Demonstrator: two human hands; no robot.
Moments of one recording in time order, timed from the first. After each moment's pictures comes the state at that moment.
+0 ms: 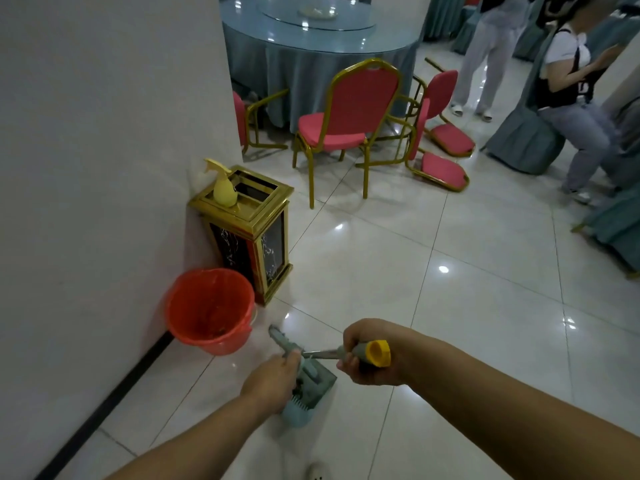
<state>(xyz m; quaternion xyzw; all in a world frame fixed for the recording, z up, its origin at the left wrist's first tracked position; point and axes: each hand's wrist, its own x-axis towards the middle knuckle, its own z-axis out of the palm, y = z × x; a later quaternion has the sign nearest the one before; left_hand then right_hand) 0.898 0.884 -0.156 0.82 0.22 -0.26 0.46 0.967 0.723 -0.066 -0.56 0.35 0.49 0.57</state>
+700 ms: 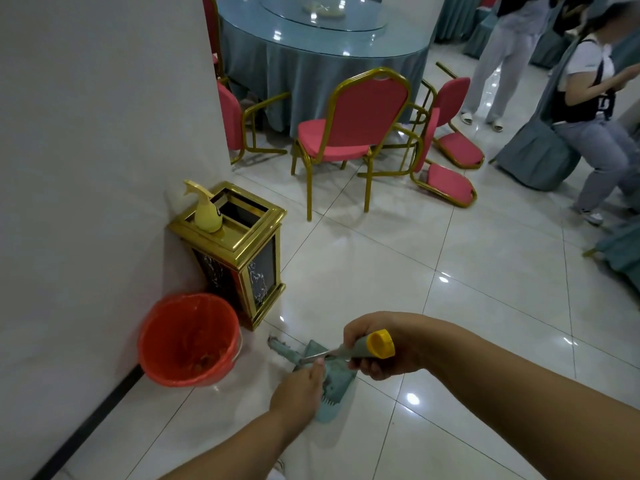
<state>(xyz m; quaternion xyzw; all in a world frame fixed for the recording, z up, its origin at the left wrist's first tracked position) 1.049 0.850 -0.172 0.81 0.22 -0.26 0.48 1.148 0.724 -0.047 -0.66 0.21 0.58 0.42</state>
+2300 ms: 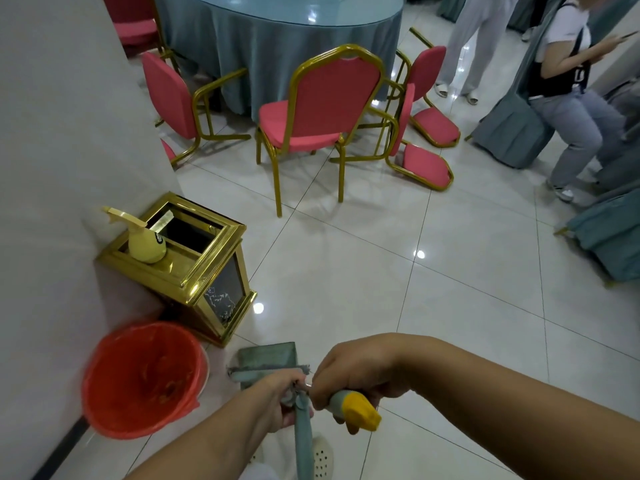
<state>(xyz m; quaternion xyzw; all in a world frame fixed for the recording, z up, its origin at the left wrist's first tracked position) 1.209 0.844 -0.224 0.44 0.44 -0.43 0.66 1.270 0.731 -0.027 -0.67 0.00 0.69 0.27</state>
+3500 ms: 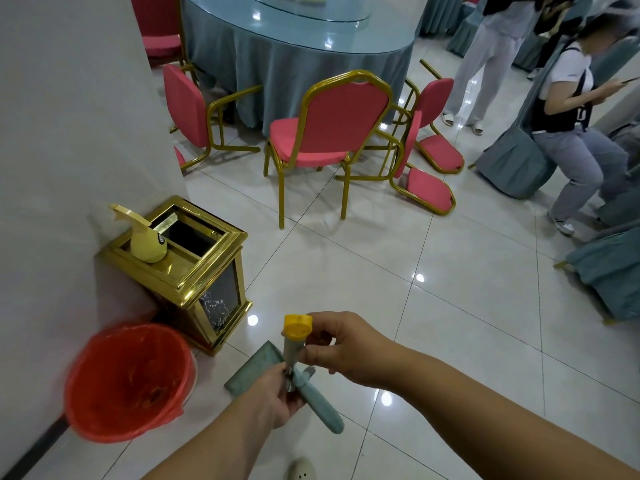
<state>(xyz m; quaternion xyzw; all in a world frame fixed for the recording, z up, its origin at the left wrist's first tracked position) 1.227 0.831 -0.225 0.27 0.51 -0.28 0.77 1.274 0.715 -0.044 -0.82 -0.24 0.34 0.40</state>
